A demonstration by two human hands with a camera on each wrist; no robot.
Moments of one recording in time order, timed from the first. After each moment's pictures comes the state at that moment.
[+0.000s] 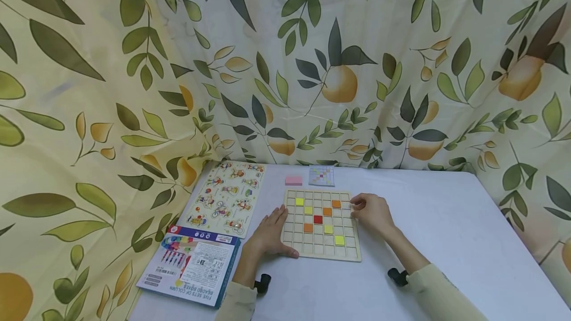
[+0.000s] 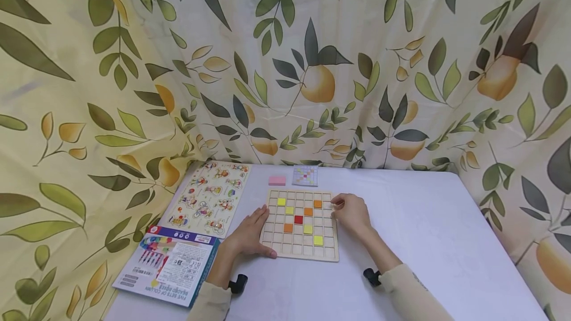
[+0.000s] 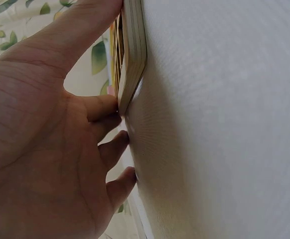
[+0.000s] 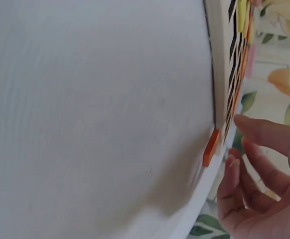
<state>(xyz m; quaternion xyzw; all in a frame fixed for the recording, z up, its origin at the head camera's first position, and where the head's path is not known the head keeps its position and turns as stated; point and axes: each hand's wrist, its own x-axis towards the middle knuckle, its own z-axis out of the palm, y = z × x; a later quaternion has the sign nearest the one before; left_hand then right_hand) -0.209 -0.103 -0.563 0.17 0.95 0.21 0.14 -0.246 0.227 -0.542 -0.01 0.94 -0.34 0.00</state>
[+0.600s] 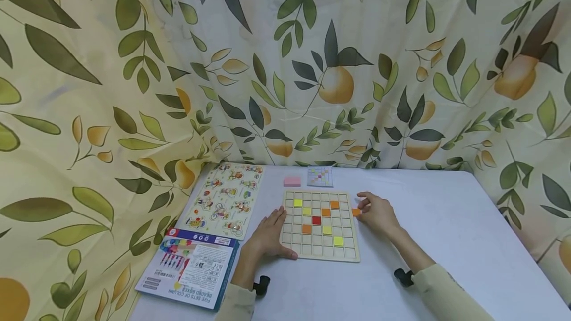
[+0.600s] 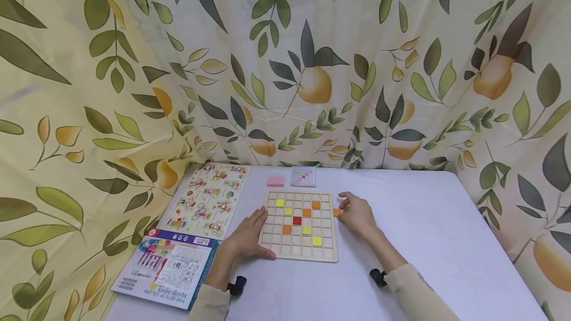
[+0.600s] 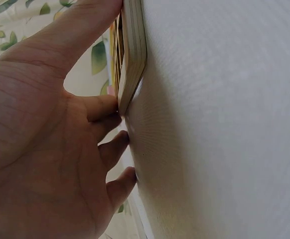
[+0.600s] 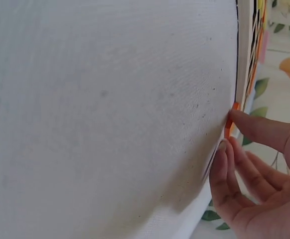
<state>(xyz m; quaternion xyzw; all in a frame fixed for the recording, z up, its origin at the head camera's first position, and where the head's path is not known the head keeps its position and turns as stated) -0.208 -0.103 -0.562 0.17 0.95 0.21 0.14 -0.247 0.248 -0.551 -0.01 0.94 -0.34 0.02</state>
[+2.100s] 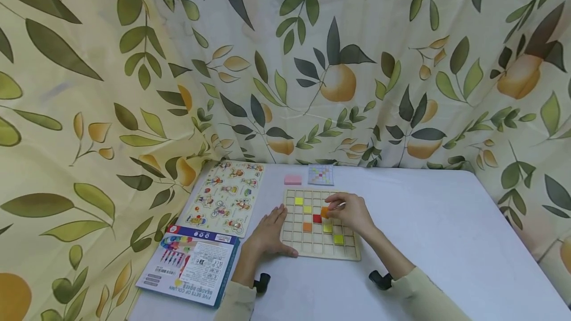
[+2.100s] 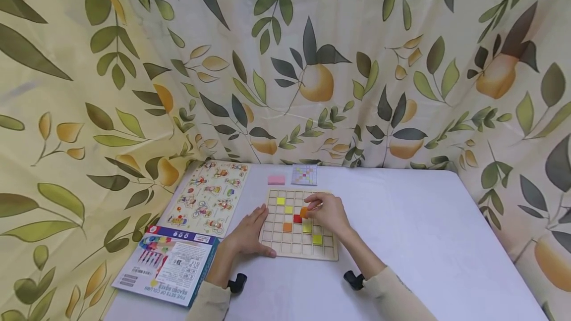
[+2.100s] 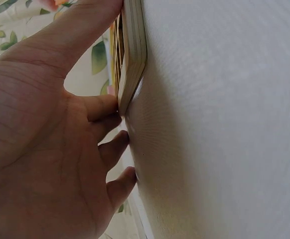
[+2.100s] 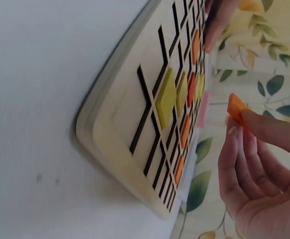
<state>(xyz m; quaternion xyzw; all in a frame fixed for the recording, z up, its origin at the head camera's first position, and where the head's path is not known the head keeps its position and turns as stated) -0.207 -0.103 -0.560 0.17 0.95 0.21 0.14 -0.231 0.173 -0.525 -0.09 0.89 -0.45 -0.01</state>
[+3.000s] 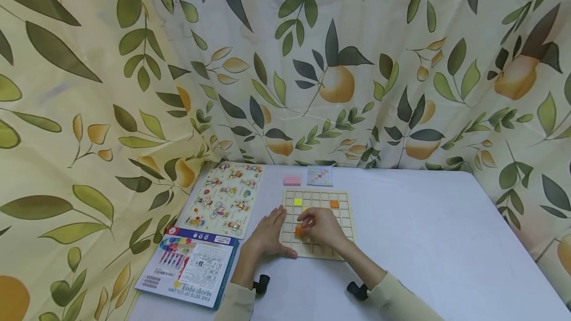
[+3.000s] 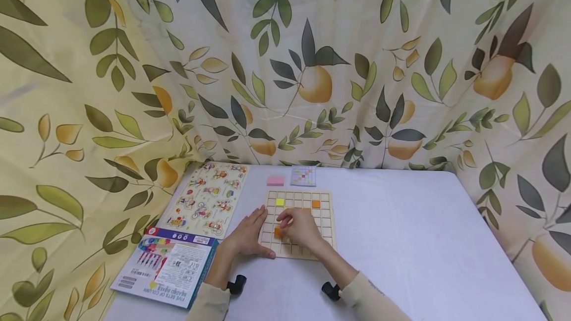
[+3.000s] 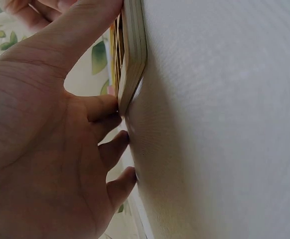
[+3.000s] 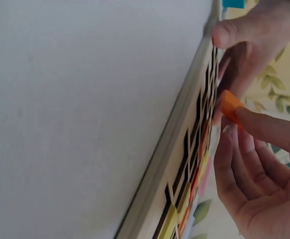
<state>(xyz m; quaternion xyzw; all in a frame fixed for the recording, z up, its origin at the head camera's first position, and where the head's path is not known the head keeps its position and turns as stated) -0.208 -0.104 -0.560 0.18 0.95 0.21 0.14 -0.213 0.108 -0.548 -0.18 0.88 -0.44 0.00</state>
